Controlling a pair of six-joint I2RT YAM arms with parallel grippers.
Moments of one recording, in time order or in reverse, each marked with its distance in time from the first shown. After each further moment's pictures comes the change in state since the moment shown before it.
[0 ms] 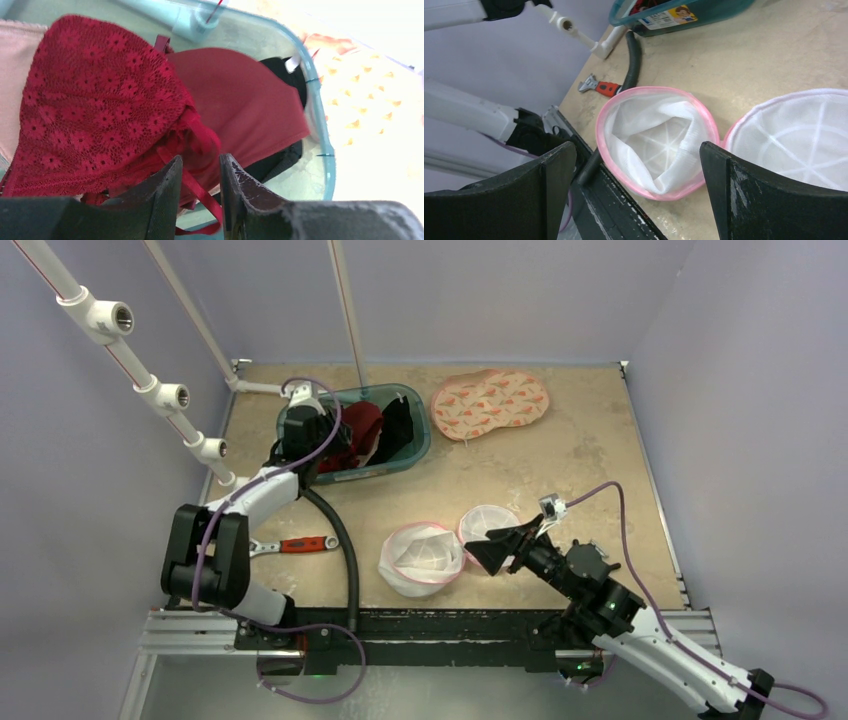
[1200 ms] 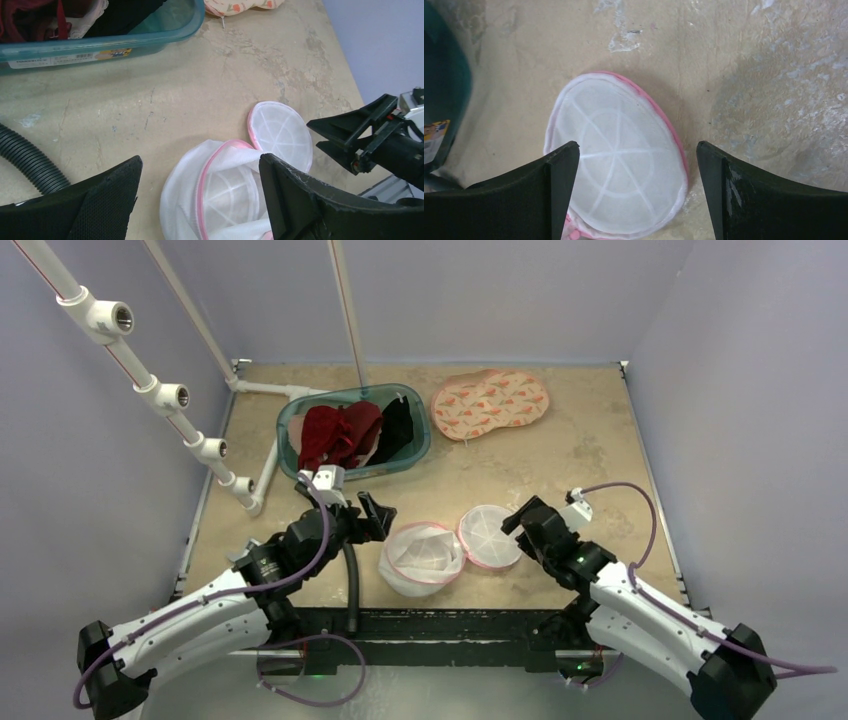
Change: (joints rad) left arm -0.731 -0.857 -0.348 -0.432 -0.418 -0.156; right arm -0.217 0.568 0.206 -0.432 0.464 0.491
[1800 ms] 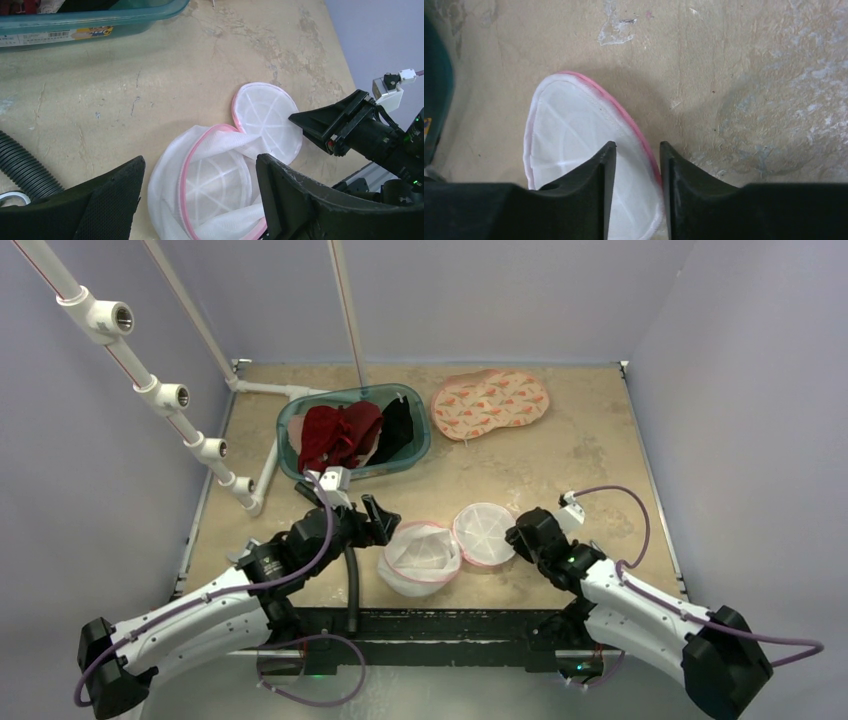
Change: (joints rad) left arm 0.000 0.019 0.000 -0.010 0.080 -0.038; right arm -0.006 0.103 -0.079 0.161 -0.033 0.003
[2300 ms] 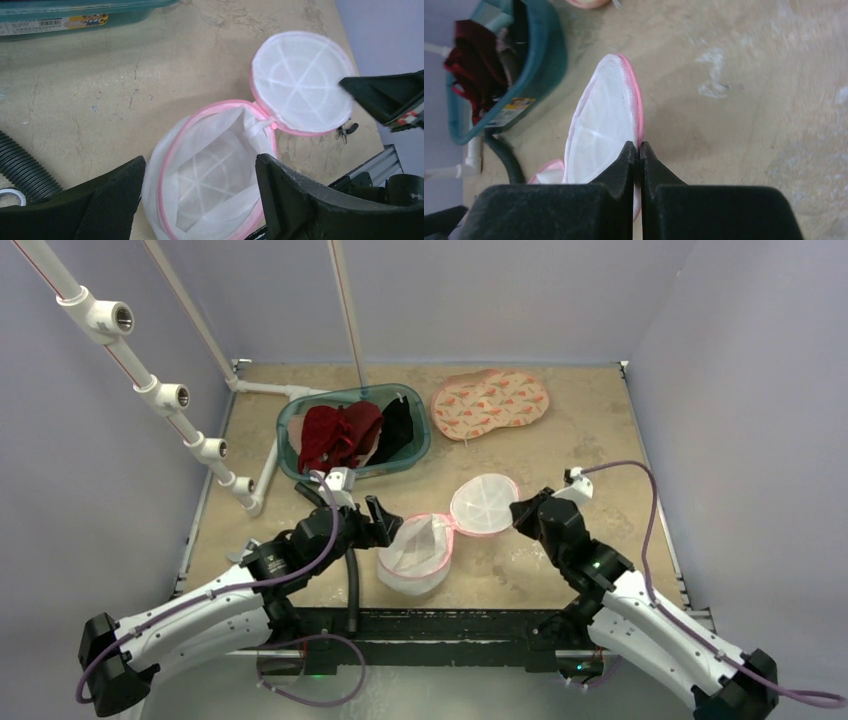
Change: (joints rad) left arm 0.000 0.033 0.000 0.000 0.024 -0.007; right arm 0.000 -0.206 0.093 -0.006 -0.014 -0.248
